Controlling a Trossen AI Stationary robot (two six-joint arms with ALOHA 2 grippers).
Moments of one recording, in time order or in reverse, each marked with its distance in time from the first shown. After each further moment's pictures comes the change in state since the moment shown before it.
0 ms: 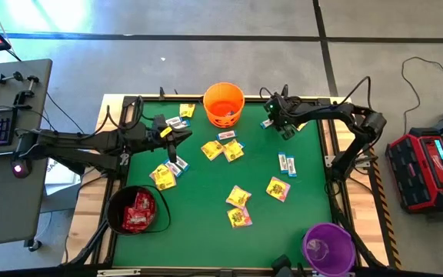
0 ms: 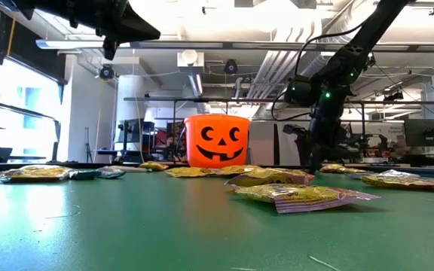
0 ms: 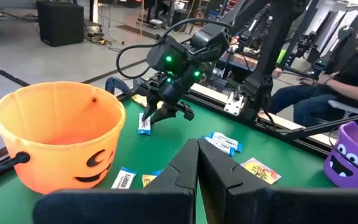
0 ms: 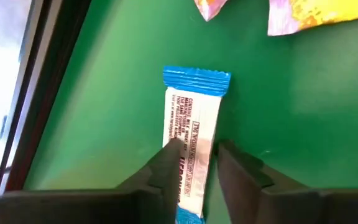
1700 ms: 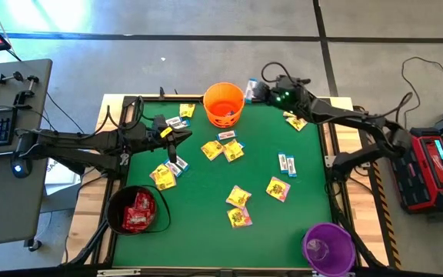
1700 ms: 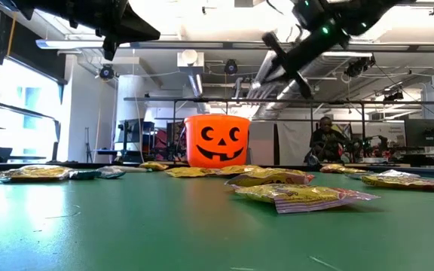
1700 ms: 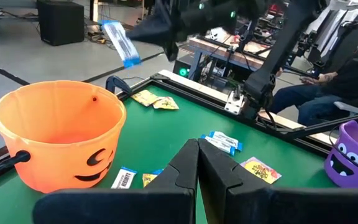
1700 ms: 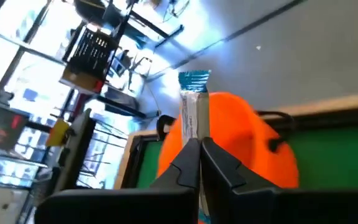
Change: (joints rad) left arm 0.000 0.000 0.000 -0.004 0.000 -0.001; right arm 0.143 -0.317 0.144 0.347 -0.012 -0.736
